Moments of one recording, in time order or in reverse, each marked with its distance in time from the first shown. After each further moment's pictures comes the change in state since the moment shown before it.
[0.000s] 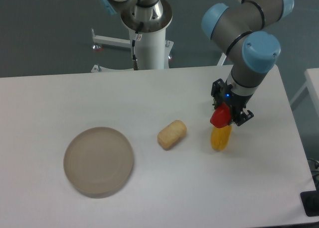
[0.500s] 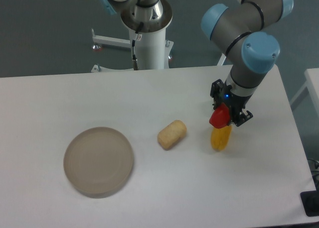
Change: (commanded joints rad) arm -0.014 -0.011 -0.003 0.002 -0.017 -0.003
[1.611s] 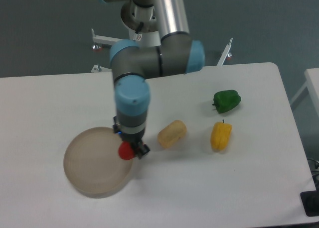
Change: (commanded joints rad) arm -0.459 -0.120 -0.012 0.173 -0.096 -0.535
